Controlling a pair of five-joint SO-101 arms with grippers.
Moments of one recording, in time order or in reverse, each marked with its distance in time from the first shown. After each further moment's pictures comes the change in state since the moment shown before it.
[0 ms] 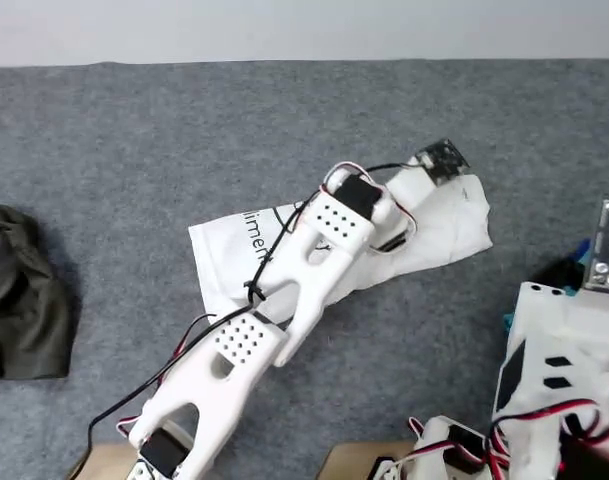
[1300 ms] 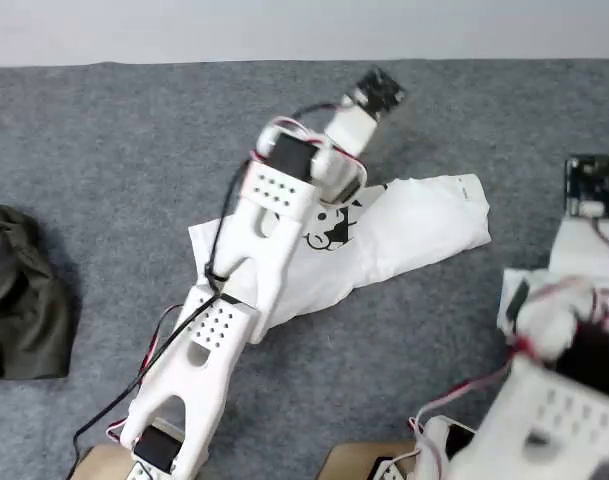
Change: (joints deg) left arm -10.6 -4.2 -17.6 12.8 2.6; right arm 0.0 9.6 20.7 -5.3 2.0
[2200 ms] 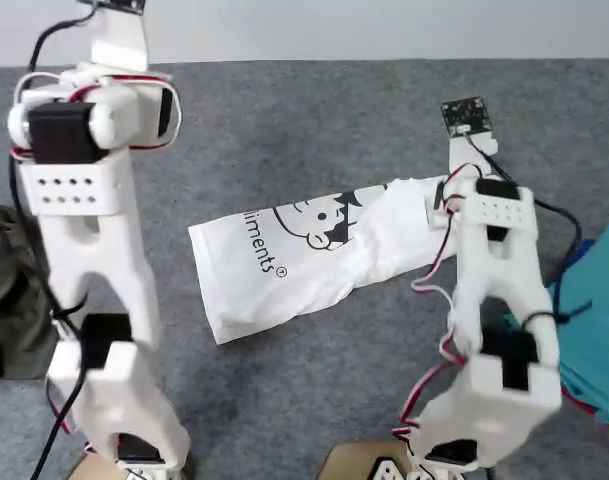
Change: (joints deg) left arm -27.3 -45.3 30.2 0.7 5.9; right arm -16.6 60.2 -5.7 -47.5 0.0
